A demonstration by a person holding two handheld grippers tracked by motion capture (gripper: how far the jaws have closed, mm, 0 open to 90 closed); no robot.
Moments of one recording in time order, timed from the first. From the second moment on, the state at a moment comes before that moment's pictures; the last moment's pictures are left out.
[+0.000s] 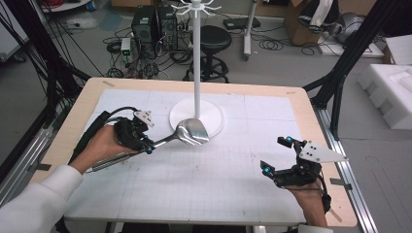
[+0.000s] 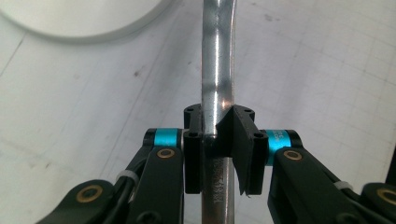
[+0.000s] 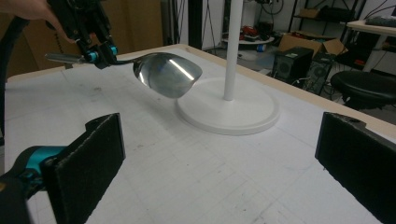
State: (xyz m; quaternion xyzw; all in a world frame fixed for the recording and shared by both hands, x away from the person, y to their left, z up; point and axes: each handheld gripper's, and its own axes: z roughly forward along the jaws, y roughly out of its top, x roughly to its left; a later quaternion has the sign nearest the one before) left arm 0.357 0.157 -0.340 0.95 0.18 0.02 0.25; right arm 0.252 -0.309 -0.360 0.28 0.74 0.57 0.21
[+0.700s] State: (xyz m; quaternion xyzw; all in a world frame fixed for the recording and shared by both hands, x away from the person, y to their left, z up) left arm 0.340 0.080 -0.358 0.97 0.06 -0.02 0.25; right arm 0.251 -0.309 -0.358 0.27 0.74 0.57 0.21
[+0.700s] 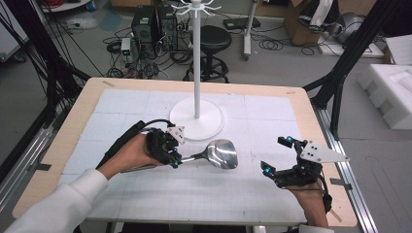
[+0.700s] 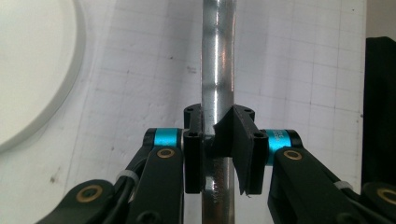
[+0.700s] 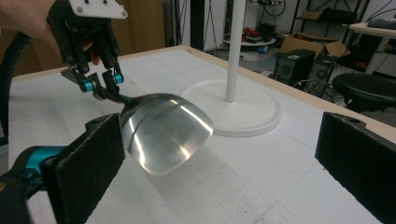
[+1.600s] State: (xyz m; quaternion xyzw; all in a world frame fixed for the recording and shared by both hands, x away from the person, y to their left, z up) left arm 0.326 0.025 -0.401 0.97 -0.03 -0.06 0.24; right arm 0.252 -0.311 -0.359 0.27 0.74 0.57 0.21
